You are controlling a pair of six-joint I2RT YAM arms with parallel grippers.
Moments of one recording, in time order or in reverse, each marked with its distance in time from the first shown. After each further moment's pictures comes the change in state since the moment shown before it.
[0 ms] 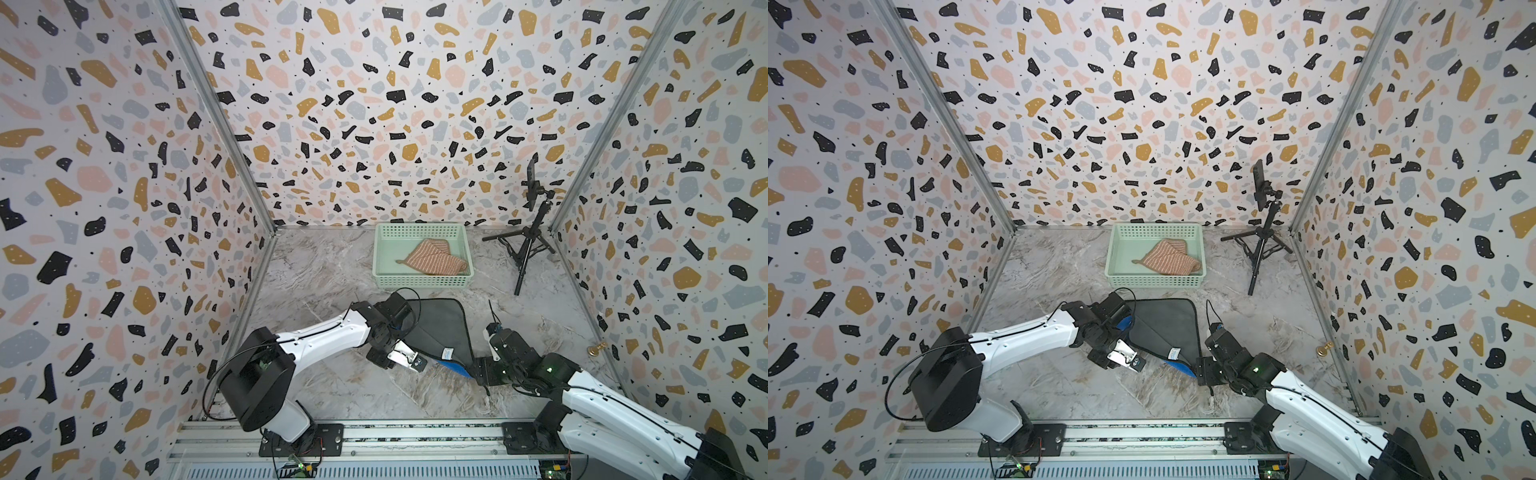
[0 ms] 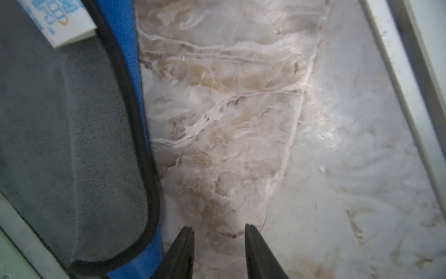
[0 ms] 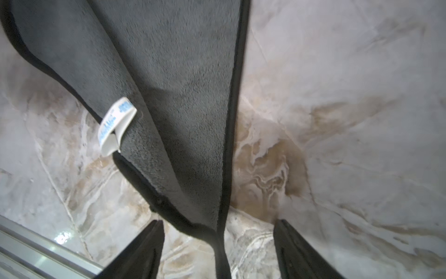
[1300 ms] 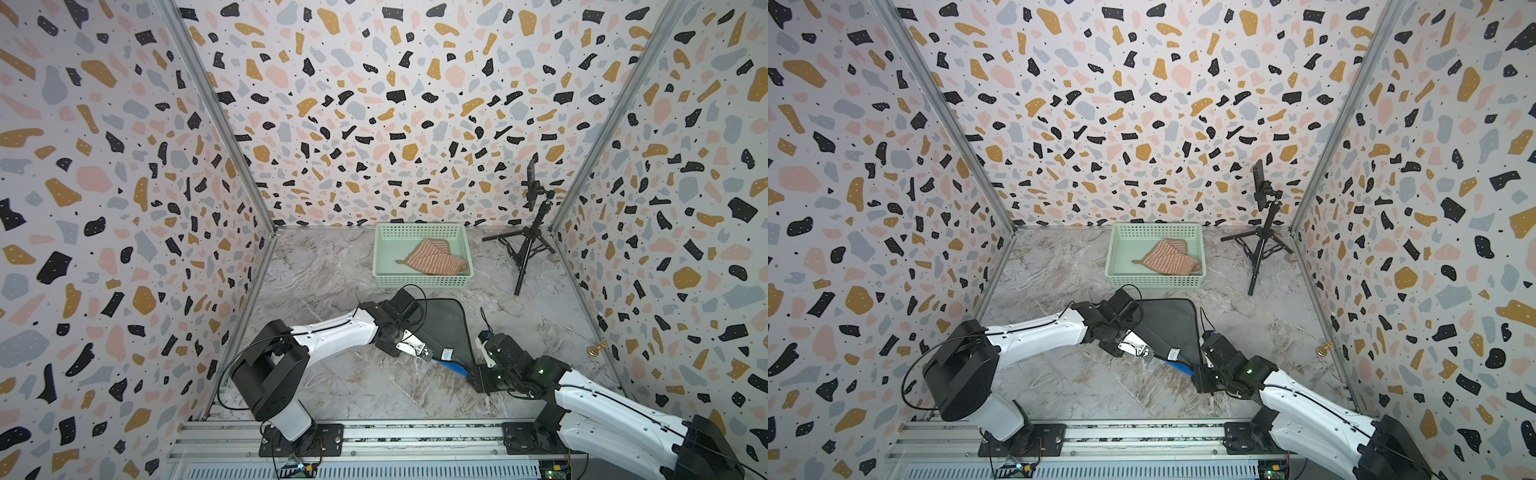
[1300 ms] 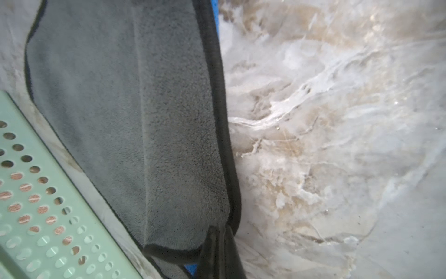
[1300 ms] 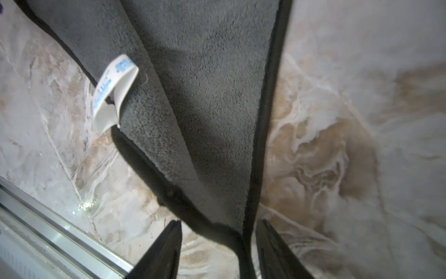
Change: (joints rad) left arm -0.013 0.043 0.014 0.190 -0.166 0.005; right arm 0.042 0.042 -0.064 0.091 -0.114 0.024
